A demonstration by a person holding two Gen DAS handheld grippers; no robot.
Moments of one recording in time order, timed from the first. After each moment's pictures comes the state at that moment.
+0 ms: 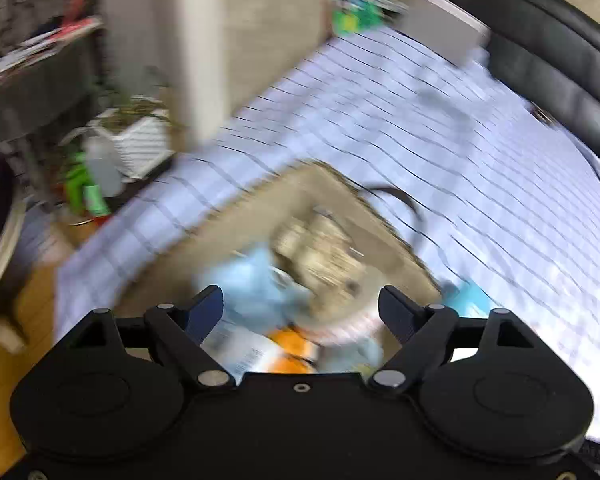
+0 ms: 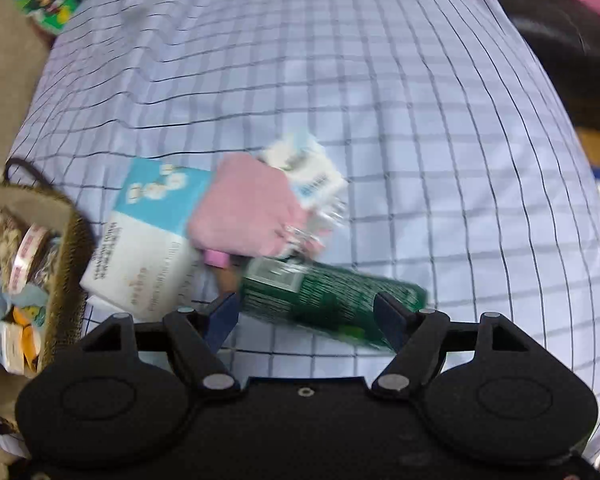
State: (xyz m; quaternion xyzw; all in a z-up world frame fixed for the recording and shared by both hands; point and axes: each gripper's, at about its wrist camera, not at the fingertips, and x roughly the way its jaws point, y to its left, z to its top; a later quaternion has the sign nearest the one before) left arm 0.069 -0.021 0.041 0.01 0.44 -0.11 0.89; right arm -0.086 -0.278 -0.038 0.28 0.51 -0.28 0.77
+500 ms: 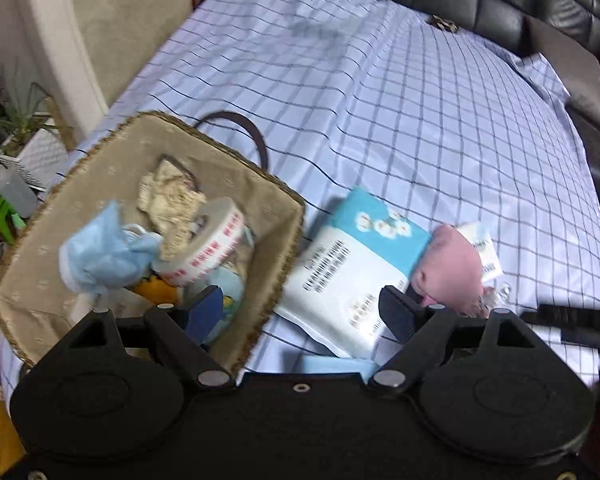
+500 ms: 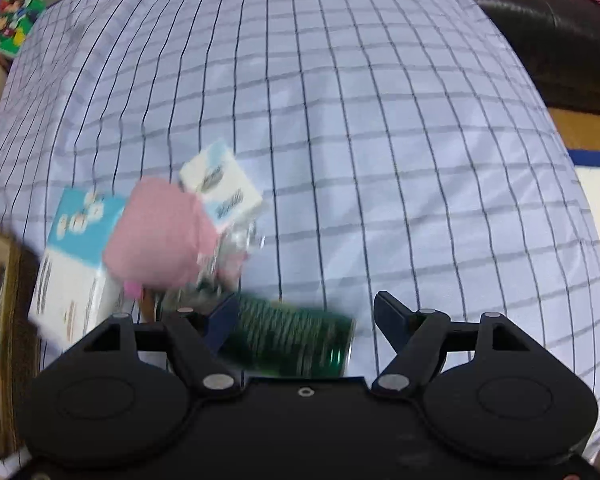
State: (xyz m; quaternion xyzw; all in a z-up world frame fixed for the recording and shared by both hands) left arm 0.031 -0.097 0.023 0.10 0.48 -0.22 0.84; right arm -0.098 -0.333 -0.059 0.28 0.50 -0.32 0.75
